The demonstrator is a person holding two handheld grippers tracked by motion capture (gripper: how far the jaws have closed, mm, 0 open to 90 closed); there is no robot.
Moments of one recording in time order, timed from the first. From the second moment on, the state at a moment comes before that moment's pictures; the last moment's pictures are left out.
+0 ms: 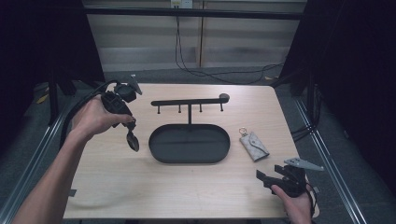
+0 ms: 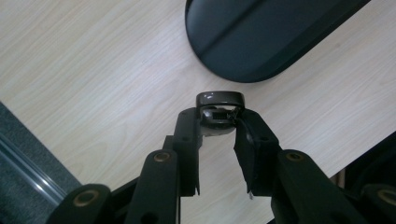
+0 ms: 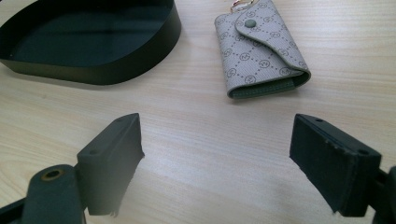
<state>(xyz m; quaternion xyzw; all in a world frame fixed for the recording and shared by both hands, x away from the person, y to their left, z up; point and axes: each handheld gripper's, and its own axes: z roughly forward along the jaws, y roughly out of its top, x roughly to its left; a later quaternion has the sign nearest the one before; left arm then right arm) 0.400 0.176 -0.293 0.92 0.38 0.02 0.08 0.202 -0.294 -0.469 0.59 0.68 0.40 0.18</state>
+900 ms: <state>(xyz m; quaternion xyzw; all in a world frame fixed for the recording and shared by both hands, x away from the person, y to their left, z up) 0.421 0.124 -0.295 0.93 0.37 0.01 0.06 0.203 -0.294 -0.469 0.59 0.68 0.40 0.18</state>
